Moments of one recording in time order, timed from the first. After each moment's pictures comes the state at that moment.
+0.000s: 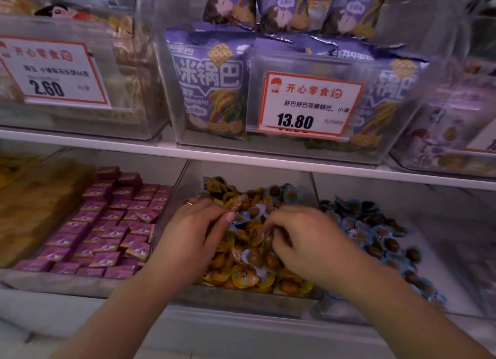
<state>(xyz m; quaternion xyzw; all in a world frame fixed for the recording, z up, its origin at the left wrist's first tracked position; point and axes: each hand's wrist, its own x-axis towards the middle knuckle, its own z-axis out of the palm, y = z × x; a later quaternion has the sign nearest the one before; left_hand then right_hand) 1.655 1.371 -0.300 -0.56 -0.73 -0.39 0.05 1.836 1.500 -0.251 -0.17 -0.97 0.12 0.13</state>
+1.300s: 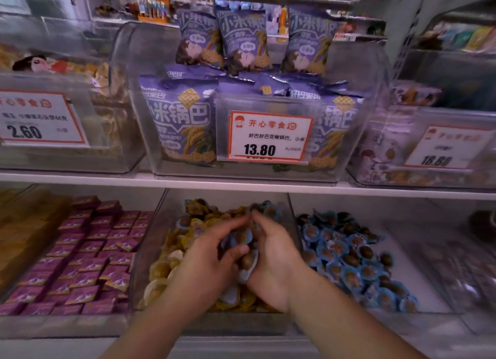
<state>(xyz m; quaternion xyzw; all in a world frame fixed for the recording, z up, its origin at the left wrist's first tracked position) 1.699 1.398 -0.286 -0.52 -0.66 -0.53 -0.14 1.802 1.472 -0.250 -0.29 -0.32 0.89 0.13</state>
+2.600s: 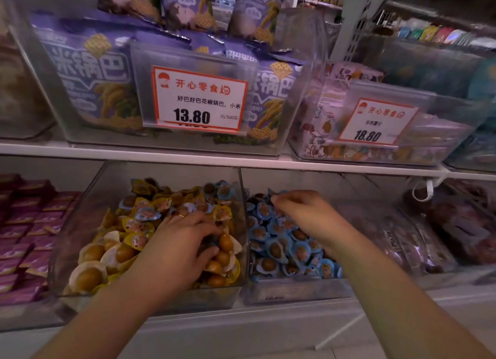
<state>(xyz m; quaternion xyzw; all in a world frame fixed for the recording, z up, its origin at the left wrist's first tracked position) 1.720 1.418 -0.303 -0.66 -0.71 -0.24 -0.01 1.916 1.570 -0.245 -0.47 -0.73 0.44 0.22</state>
